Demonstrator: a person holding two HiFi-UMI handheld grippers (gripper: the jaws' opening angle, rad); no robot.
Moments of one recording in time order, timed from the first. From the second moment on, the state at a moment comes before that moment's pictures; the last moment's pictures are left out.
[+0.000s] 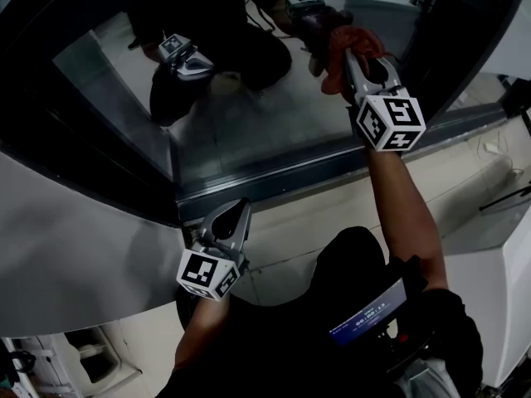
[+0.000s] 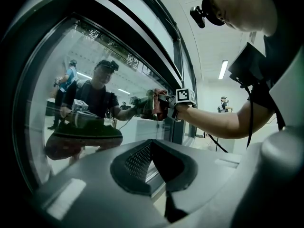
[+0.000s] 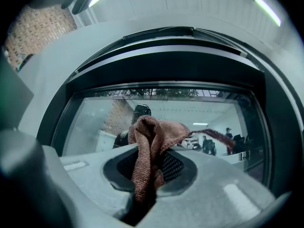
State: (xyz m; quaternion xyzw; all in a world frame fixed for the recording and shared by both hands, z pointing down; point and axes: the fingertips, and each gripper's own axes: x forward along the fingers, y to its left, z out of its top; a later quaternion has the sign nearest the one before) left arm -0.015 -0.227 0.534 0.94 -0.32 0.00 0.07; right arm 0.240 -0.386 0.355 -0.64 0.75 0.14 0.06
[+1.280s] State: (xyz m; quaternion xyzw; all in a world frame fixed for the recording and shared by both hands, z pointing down) left arm -0.042 -0.226 0.533 0.93 -0.35 -0.01 0.08; right arm 0.039 -0.354 0.397 -0.49 0.86 0.08 0.09
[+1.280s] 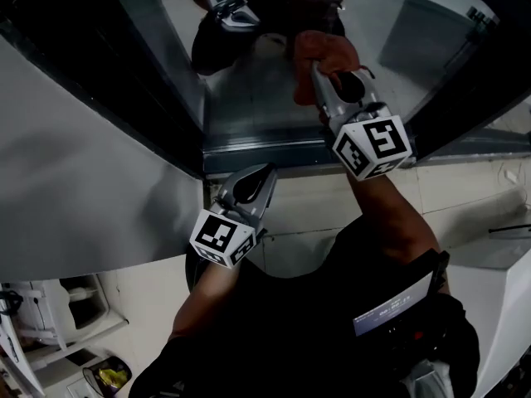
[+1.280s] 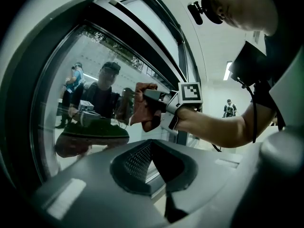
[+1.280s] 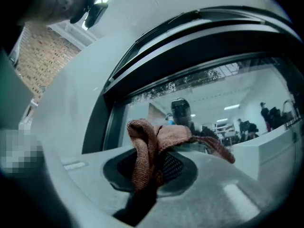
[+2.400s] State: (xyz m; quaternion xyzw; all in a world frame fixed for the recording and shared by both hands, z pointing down) left arm -0.063 -0.220 0.534 0.93 -0.36 -0.01 0.09; right arm 0.035 -0.401 0.450 -0.53 0.84 0.10 0.03
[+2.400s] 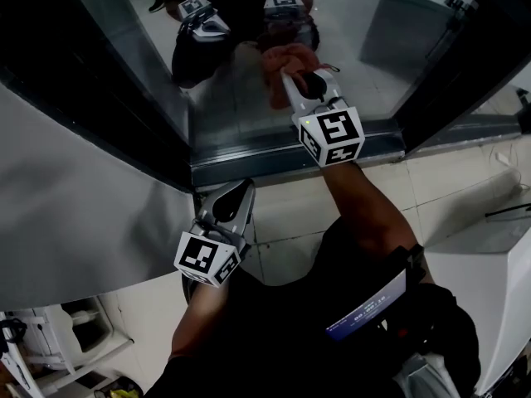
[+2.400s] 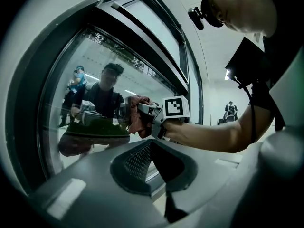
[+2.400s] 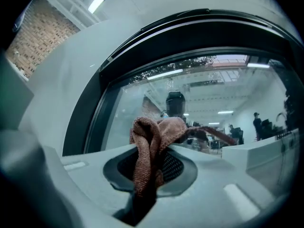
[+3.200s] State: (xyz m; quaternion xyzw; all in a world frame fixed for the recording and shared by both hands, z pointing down) left arm -0.025 -0.225 0.537 0.94 -0.32 0.00 0.08; right arm 0.195 -0.390 0.437 -0.62 0.78 0.09 0.06
